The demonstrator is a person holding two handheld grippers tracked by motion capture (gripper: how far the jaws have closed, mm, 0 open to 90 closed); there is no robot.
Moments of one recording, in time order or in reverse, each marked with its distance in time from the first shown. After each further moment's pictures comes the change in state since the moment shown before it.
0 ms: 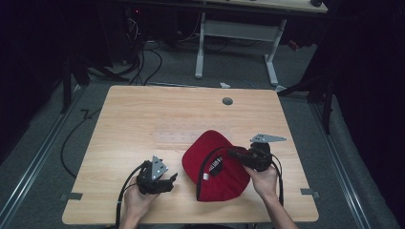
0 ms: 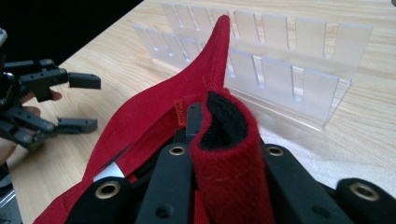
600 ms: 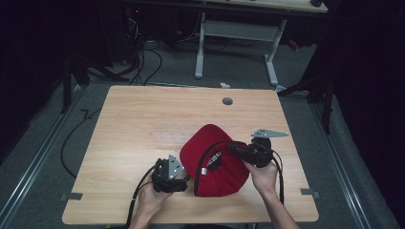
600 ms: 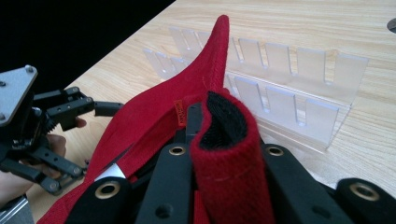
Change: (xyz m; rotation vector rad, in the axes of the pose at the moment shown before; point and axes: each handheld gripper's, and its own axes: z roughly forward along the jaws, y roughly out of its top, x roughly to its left) left arm -0.036 0.001 0.022 -0.002 -0.045 0.038; right arm 0.005 0.016 -0.005 -0.038 0.011 0.014
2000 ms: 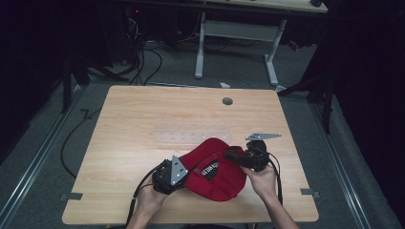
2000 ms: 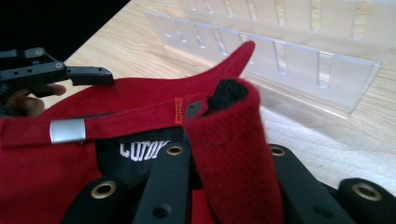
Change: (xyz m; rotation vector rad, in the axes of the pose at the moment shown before) left arm -0.017 0.021 -0.020 -0.041 -0.066 0.103; right arm 0.003 -0.009 0.009 0.133 0.036 0.033
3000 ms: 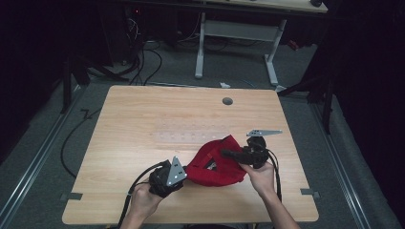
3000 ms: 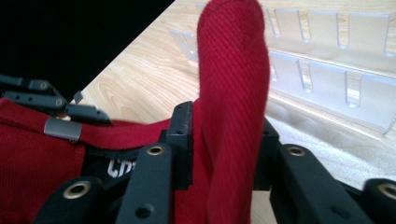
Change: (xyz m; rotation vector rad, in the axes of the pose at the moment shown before) left arm -0.011 0.019 -0.022 0.111 -0.137 0.027; right arm -0.004 0.010 0.002 -0.045 0.095 0.026
